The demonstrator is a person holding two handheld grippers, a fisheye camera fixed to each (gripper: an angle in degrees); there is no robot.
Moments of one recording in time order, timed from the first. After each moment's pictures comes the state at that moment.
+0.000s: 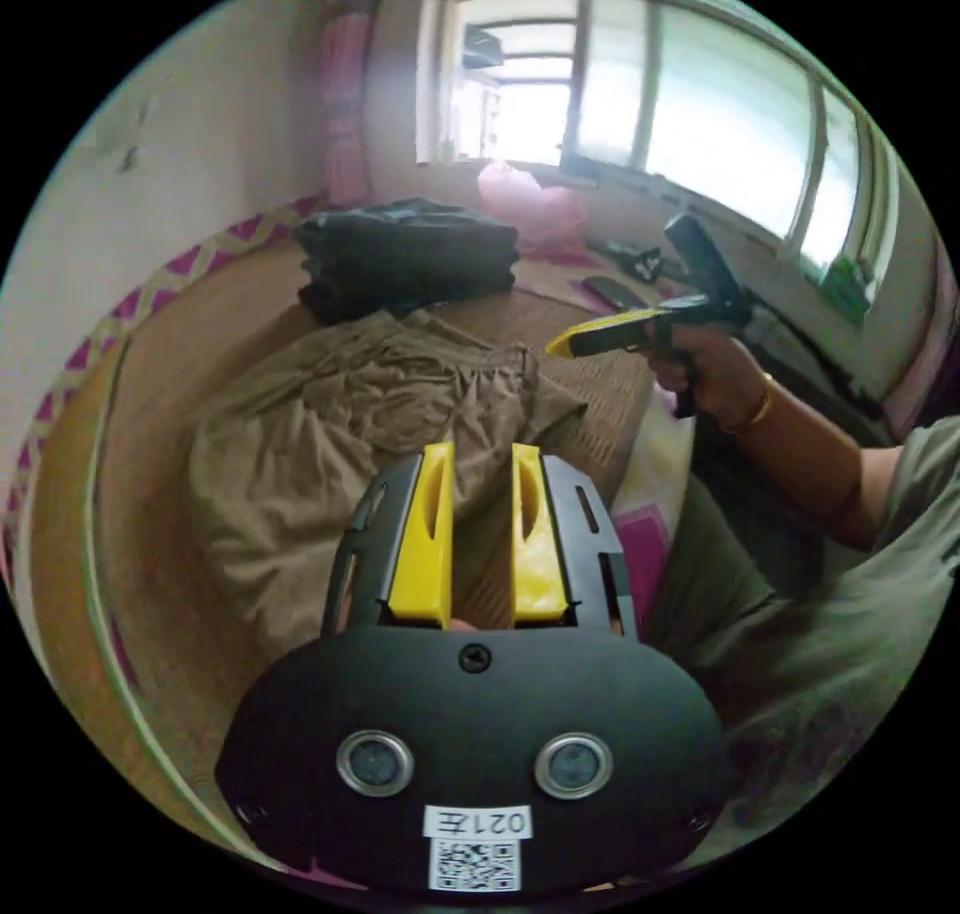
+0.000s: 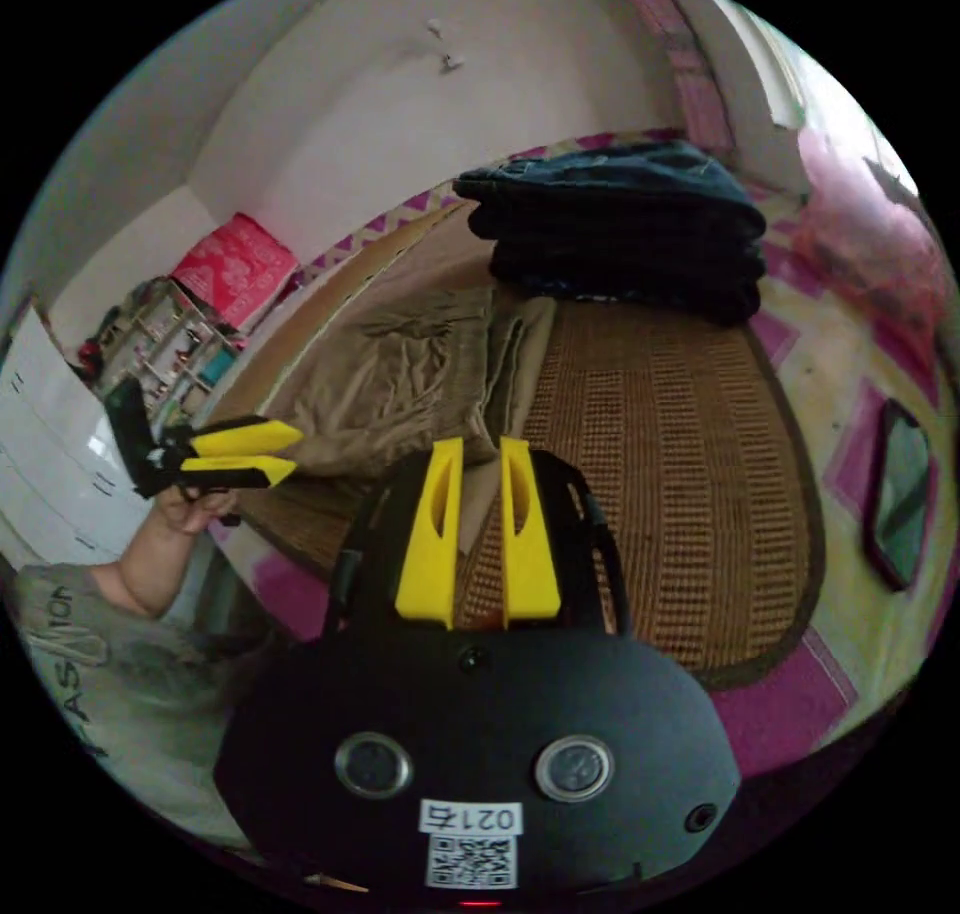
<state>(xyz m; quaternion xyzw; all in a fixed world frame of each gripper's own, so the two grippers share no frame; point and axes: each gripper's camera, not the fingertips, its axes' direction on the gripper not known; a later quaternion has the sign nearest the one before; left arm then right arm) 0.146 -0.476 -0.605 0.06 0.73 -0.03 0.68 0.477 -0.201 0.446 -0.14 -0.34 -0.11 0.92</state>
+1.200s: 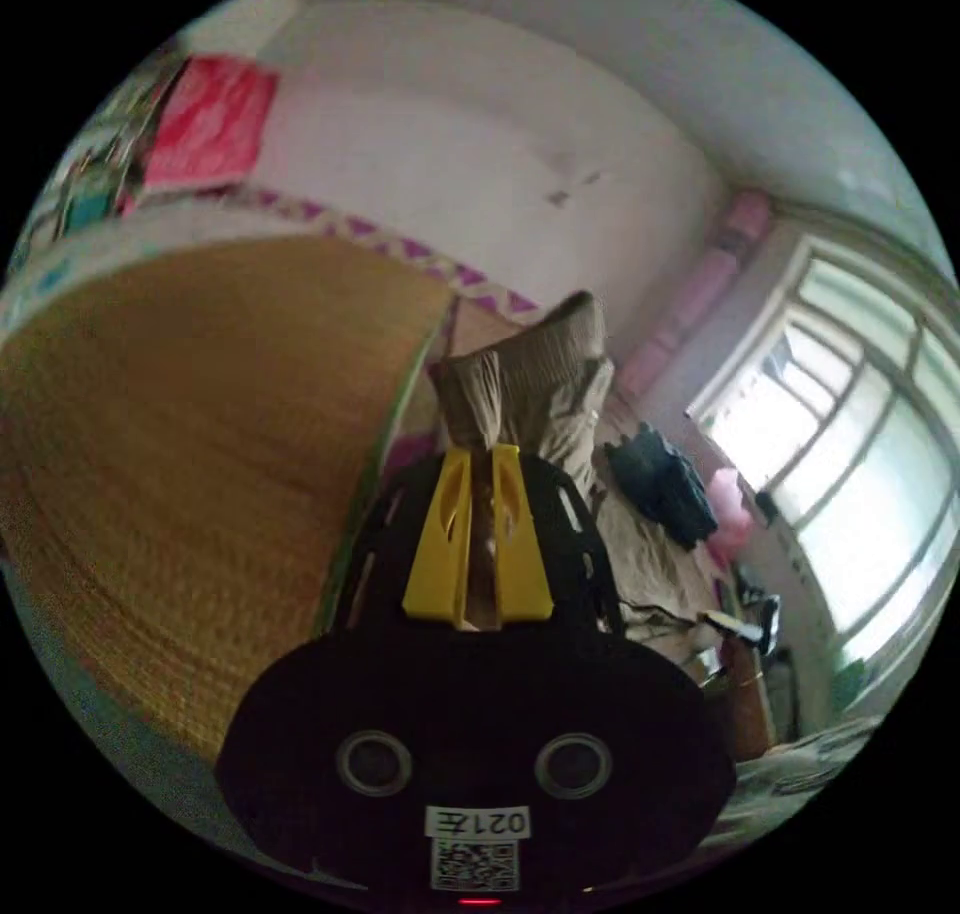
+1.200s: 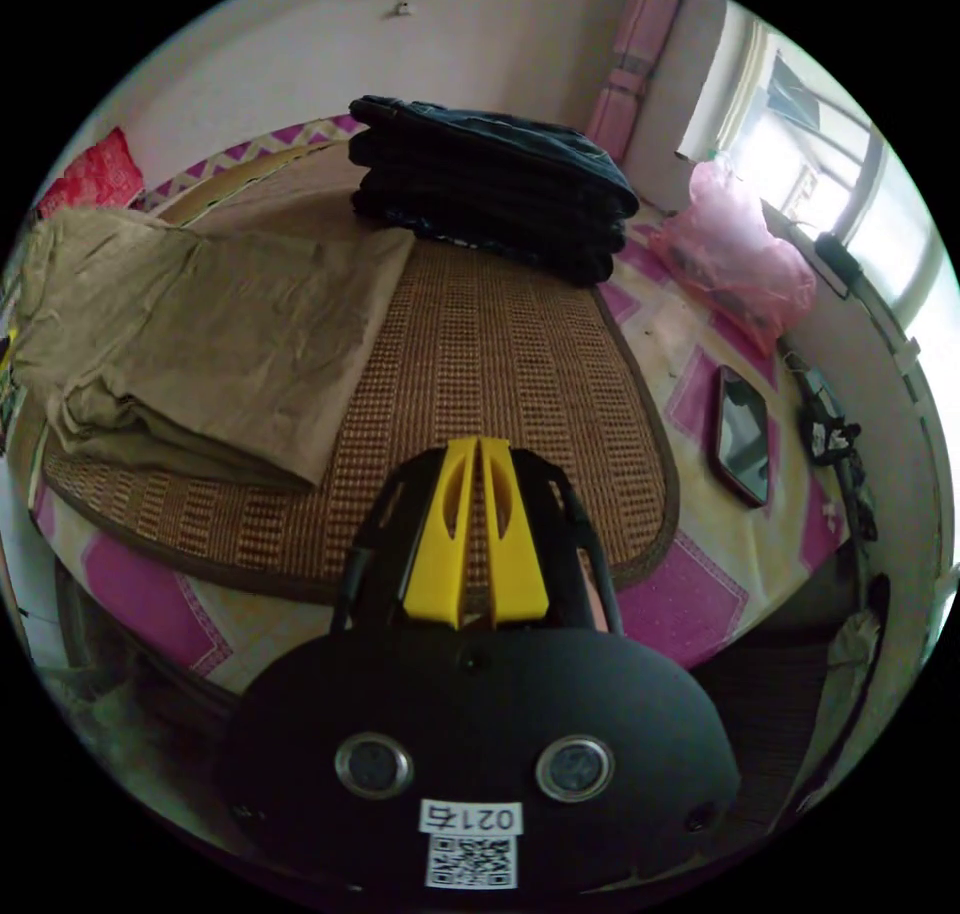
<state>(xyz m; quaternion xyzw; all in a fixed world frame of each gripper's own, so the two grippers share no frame) -0.121 0.037 -0.236 -0.18 0.56 -0.53 0.61 0.310 -0.051 0.396 -0.16 -0.07 -0.16 0.97</state>
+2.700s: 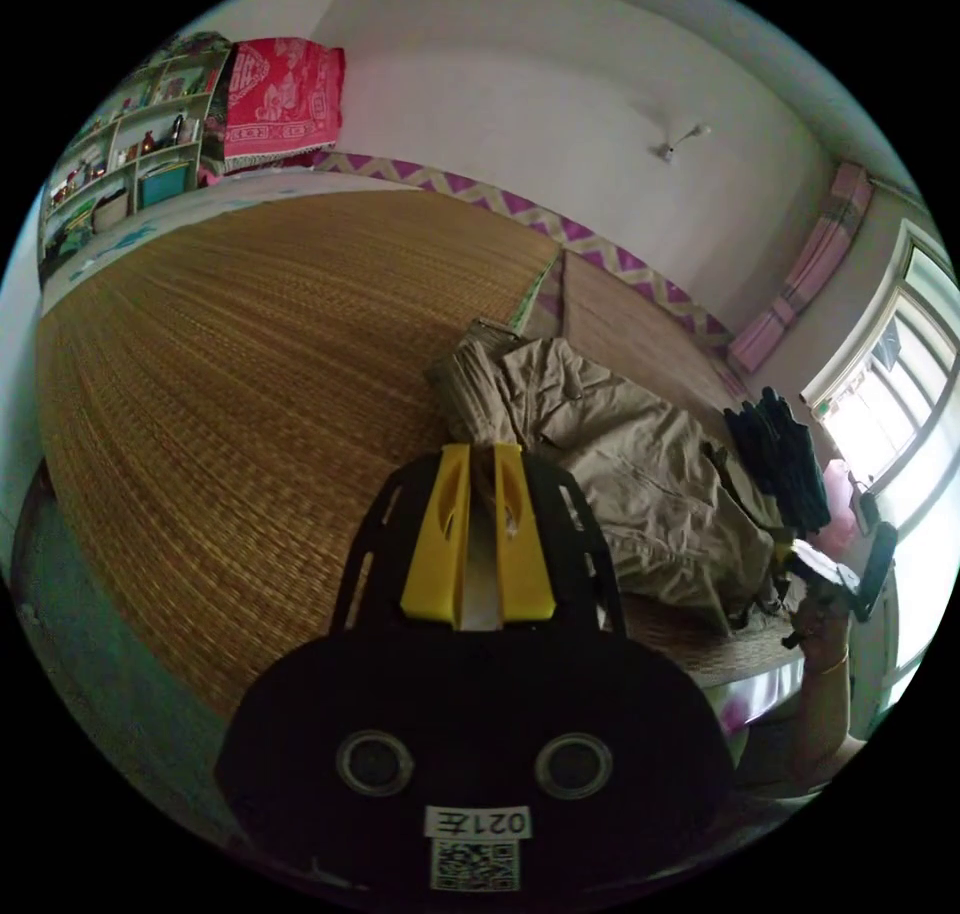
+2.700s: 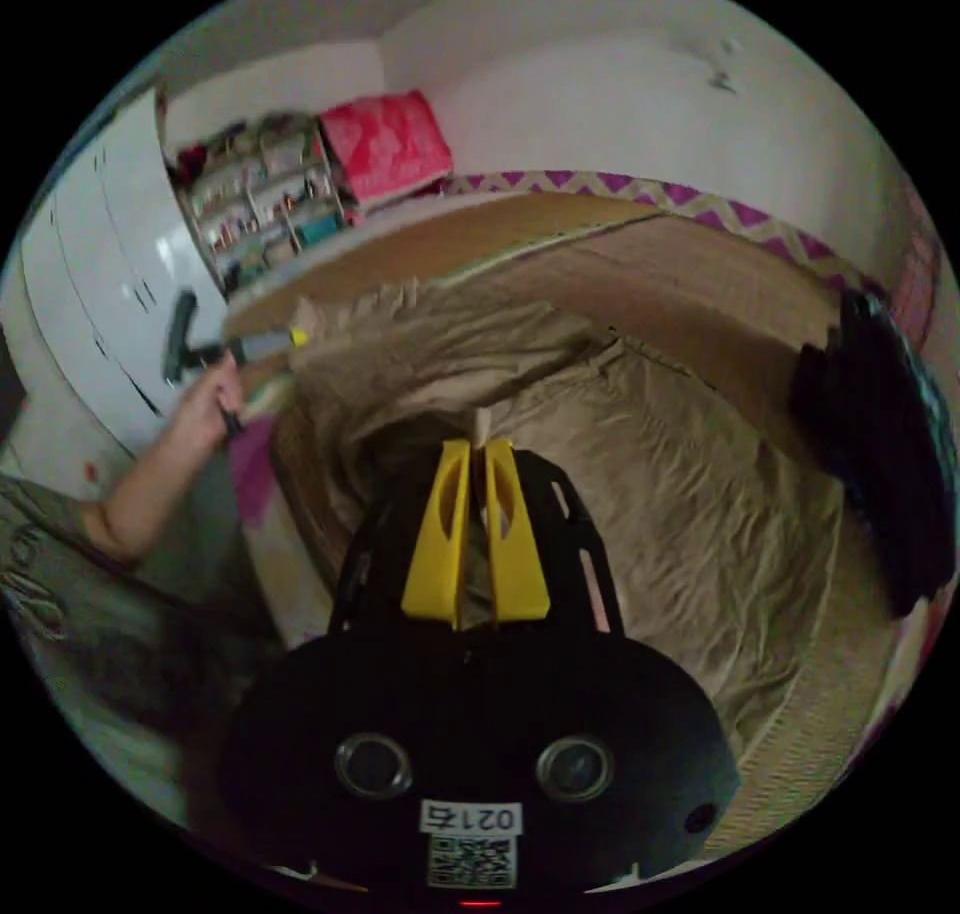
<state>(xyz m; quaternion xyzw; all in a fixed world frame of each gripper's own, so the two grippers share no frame) -0.112 0.193 -0.196 -0.27 0.47 -0.47 0.70 0.136 -0.161 0.310 -0.11 -0.46 -0.30 0.83</state>
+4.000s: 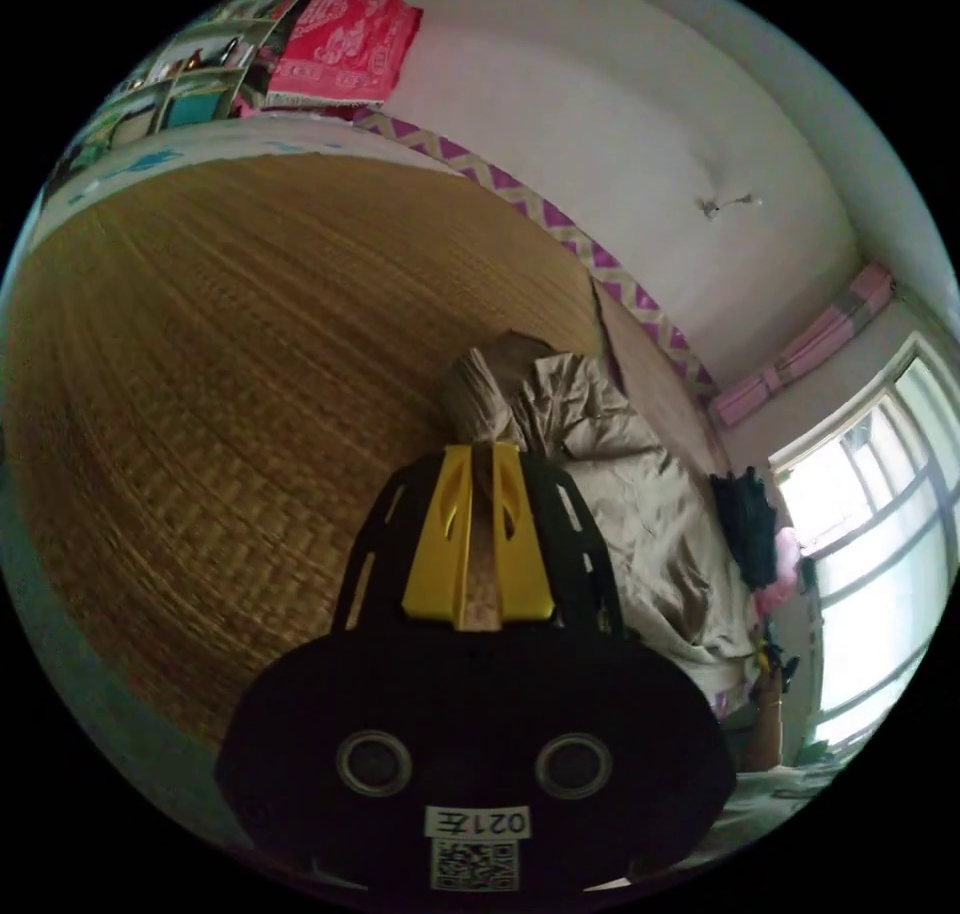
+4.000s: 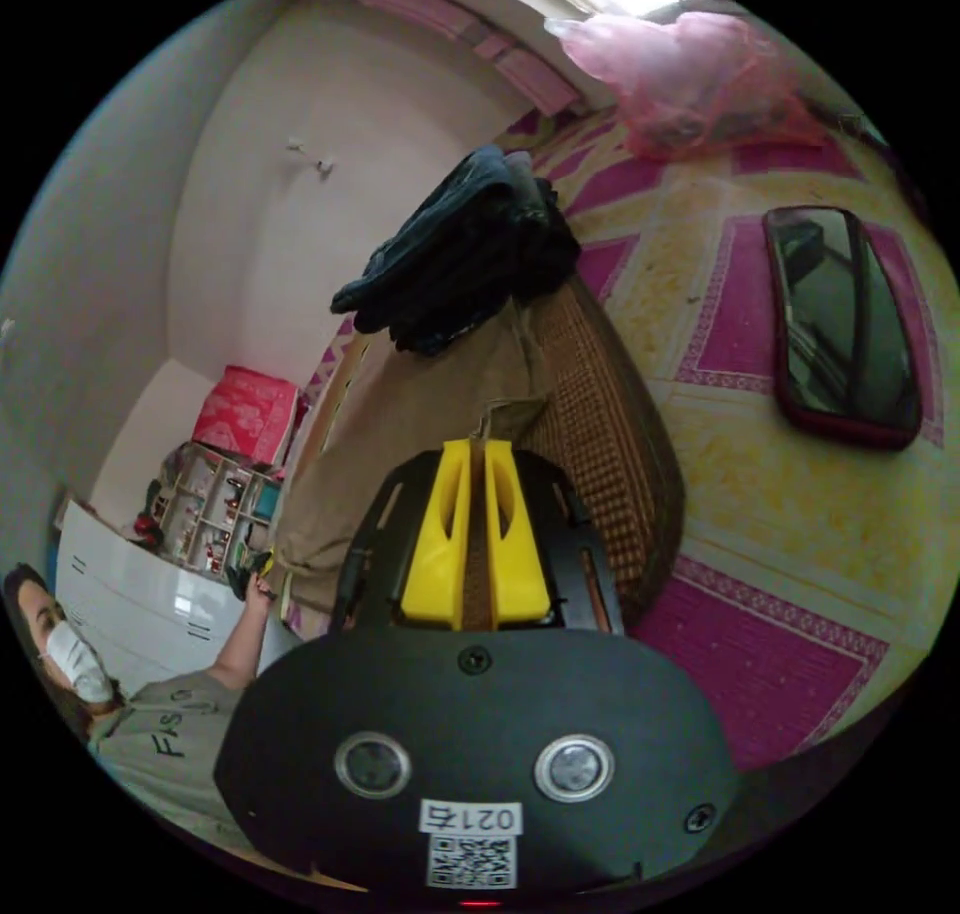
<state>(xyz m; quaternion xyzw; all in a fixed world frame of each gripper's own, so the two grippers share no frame) -0.162 0.306 -0.020 -0.26 0.52 -0.55 0.60 0.641 -0.379 0.526 -0.16 -0.41 0.13 0.89</state>
